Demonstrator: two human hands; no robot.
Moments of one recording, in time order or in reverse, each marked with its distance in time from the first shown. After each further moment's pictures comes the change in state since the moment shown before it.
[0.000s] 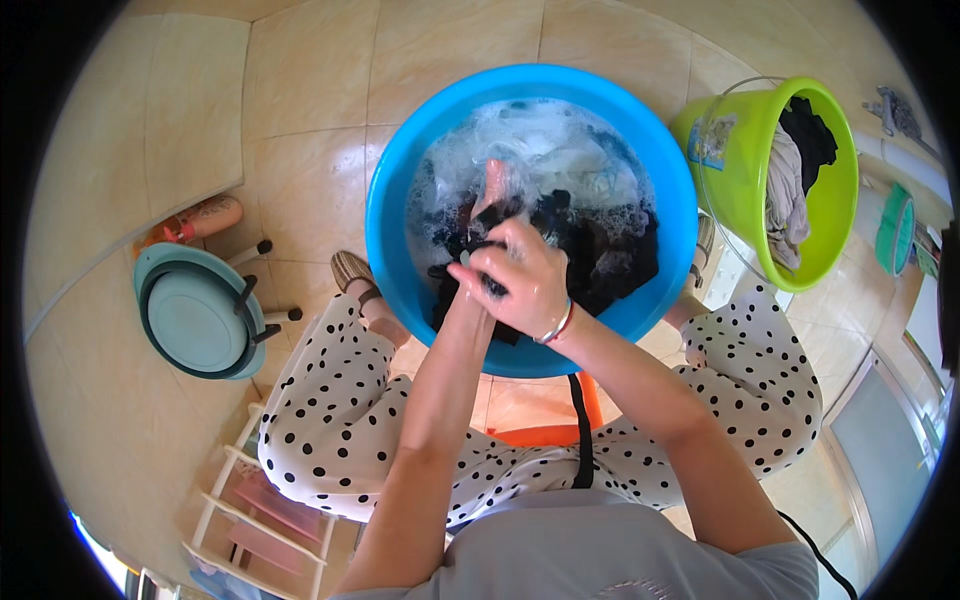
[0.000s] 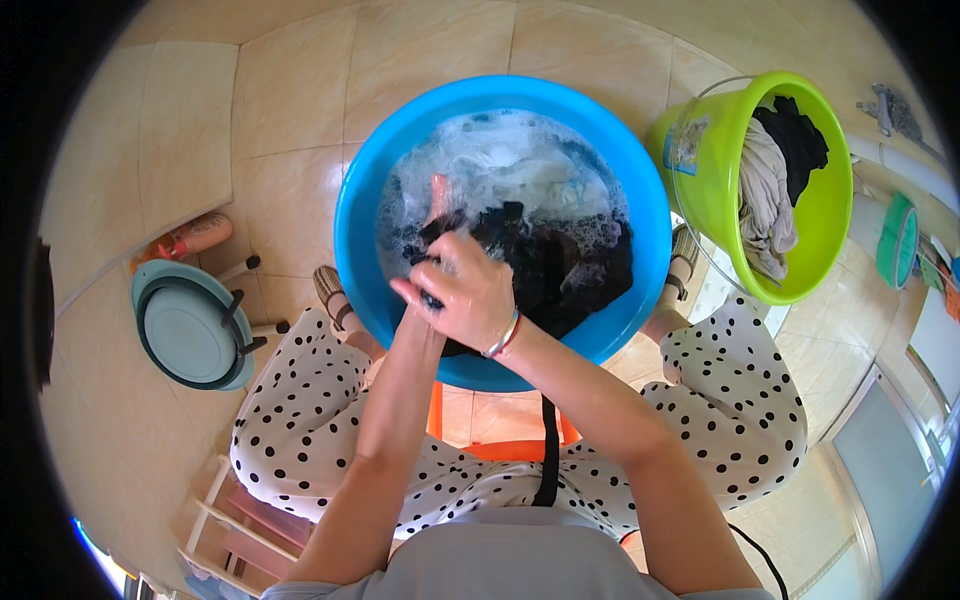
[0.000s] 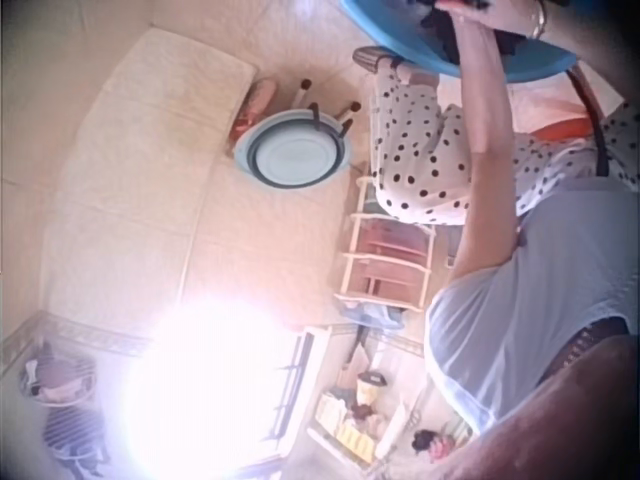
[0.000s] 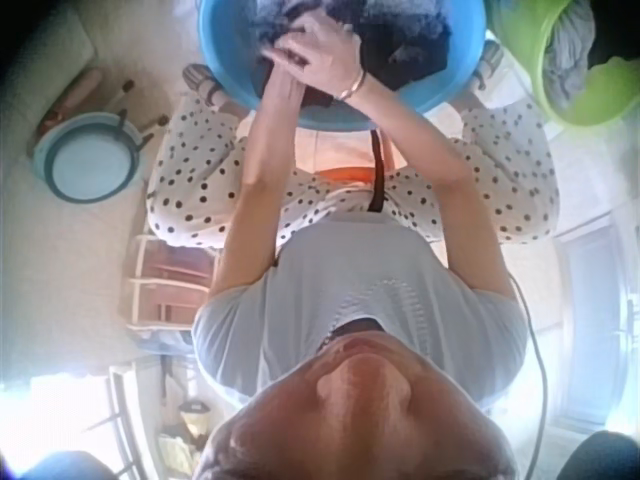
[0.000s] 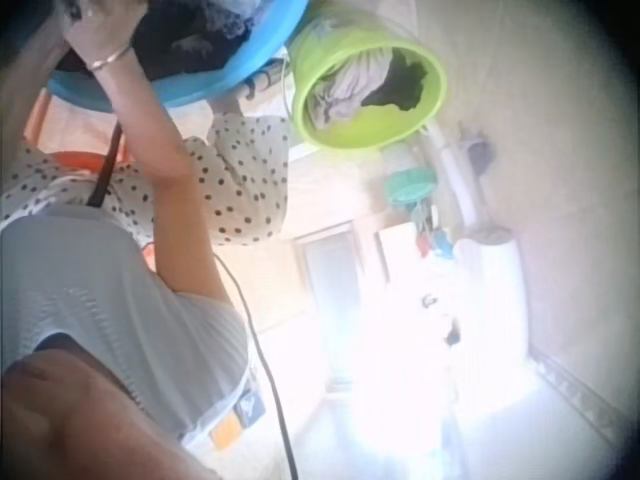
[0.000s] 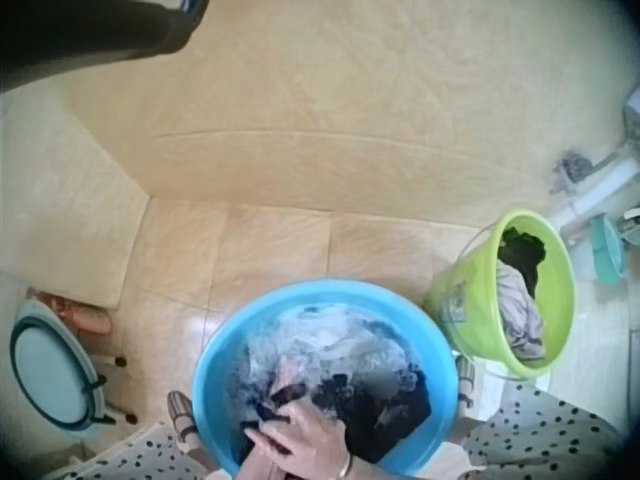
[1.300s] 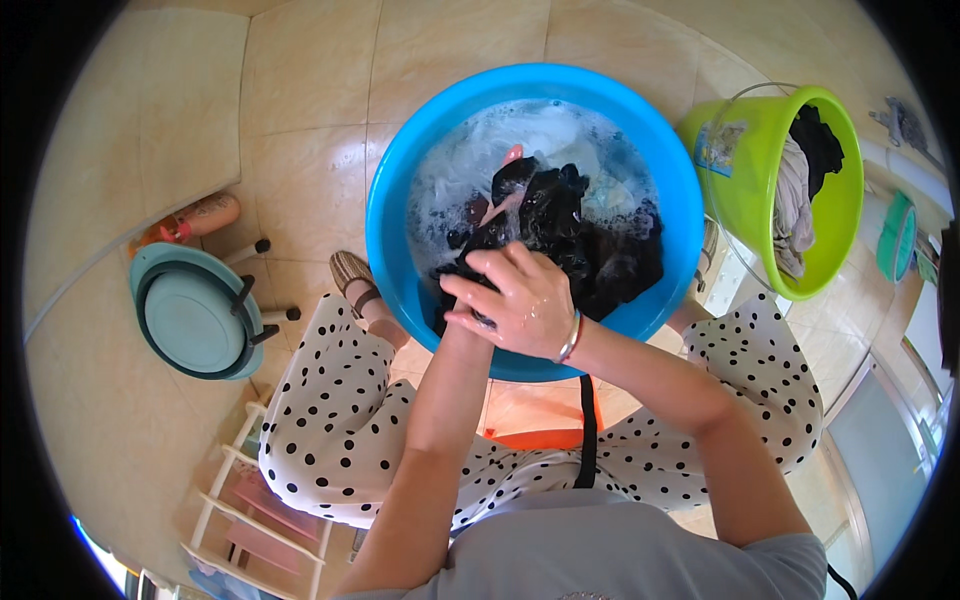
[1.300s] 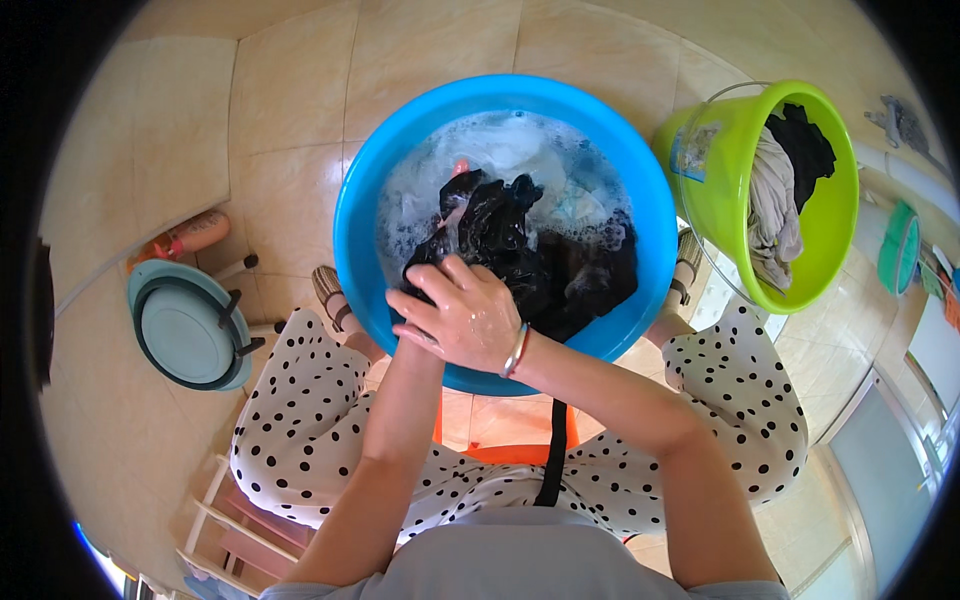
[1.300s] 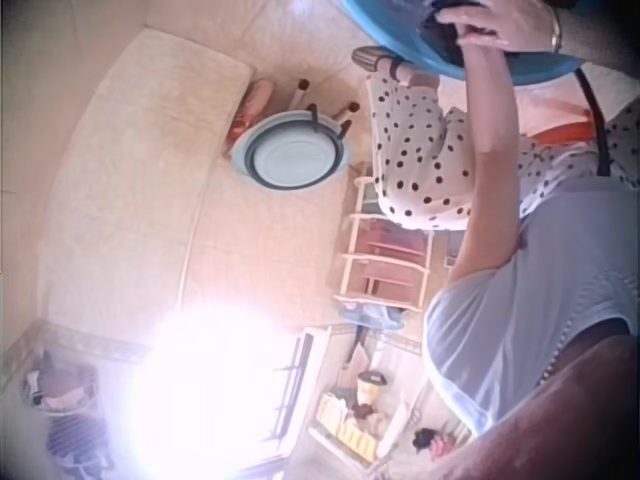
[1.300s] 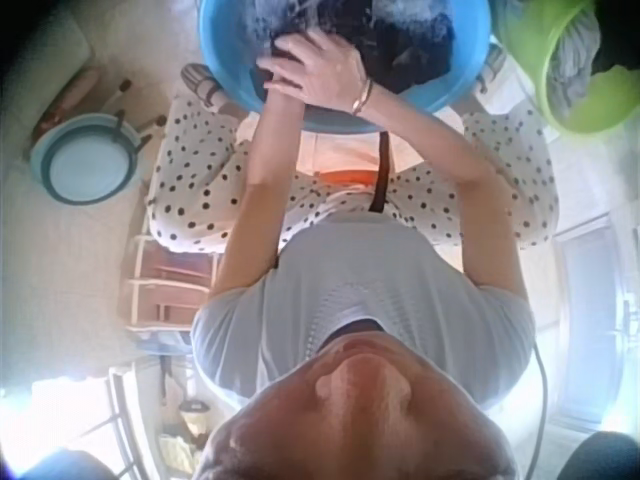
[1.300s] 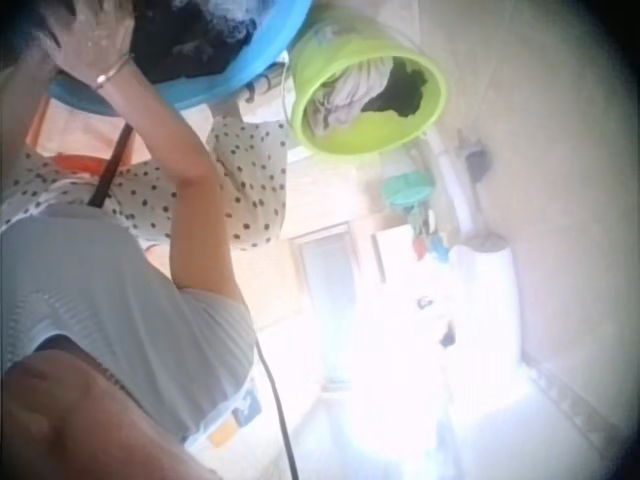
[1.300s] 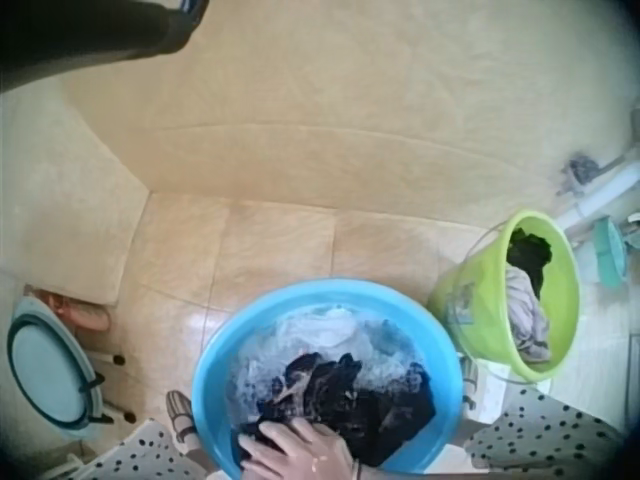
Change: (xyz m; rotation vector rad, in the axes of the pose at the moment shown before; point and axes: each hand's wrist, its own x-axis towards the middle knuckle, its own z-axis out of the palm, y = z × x) left_hand -0.002 -0.003 0.008 -0.093 0.000 -0.122; right_hand 0.005 -0.011 -0.015 -0.108 -0.300 -0.153
